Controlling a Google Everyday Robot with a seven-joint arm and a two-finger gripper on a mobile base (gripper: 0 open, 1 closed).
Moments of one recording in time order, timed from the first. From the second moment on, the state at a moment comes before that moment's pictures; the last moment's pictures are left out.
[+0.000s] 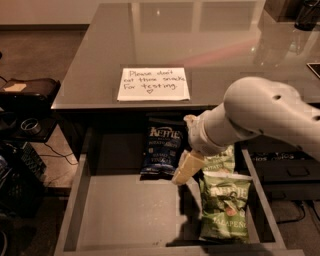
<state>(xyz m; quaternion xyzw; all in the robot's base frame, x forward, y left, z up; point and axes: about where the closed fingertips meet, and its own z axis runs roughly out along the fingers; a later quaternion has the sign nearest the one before) 0.494 -0.059 0.759 -0.61 0.74 0.09 0.26</state>
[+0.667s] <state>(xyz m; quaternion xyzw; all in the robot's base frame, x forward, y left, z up) 0.515 -0.020 0.707 -0.64 0.70 0.10 0.29</state>
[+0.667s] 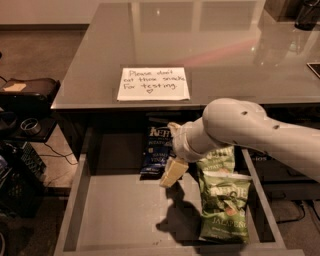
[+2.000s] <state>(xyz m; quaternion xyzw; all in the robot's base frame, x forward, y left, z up) 0.577 -0.009 0.638 -0.65 0.69 0.08 0.30</state>
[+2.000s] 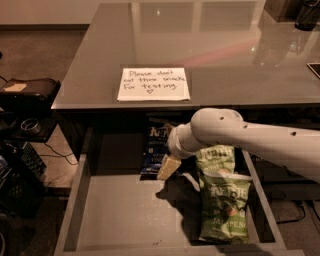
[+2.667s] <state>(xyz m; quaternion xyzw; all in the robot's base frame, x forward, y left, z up) 0.592 -0.006 0.617 -0.67 0.68 0.05 0.28</state>
